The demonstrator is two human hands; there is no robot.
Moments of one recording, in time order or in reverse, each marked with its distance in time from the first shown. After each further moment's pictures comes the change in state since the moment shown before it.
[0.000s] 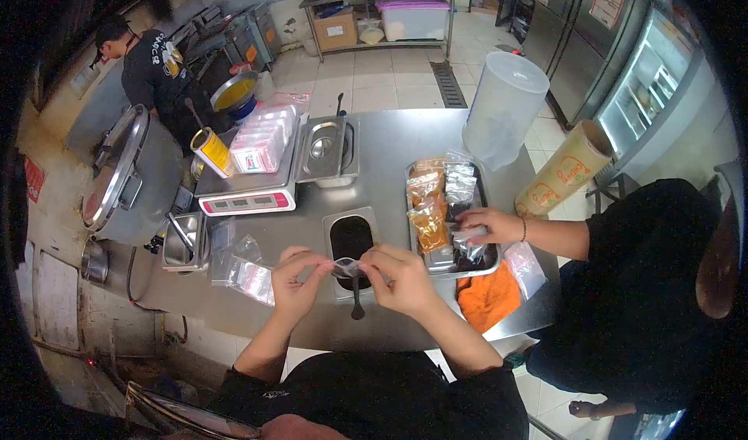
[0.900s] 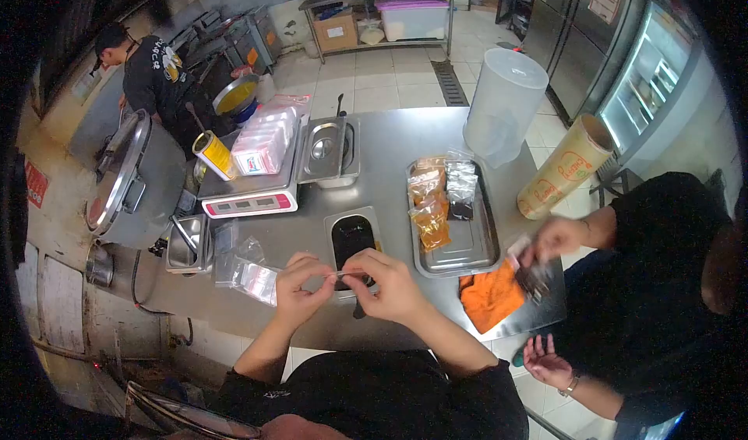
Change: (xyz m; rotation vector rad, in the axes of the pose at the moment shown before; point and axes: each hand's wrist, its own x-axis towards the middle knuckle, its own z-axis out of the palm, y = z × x) left_hand -0.002 0.006 -0.002 -0.007 -0.096 0.125; right_hand 0.001 -0.020 0.013 0.221 -0.005 0.056
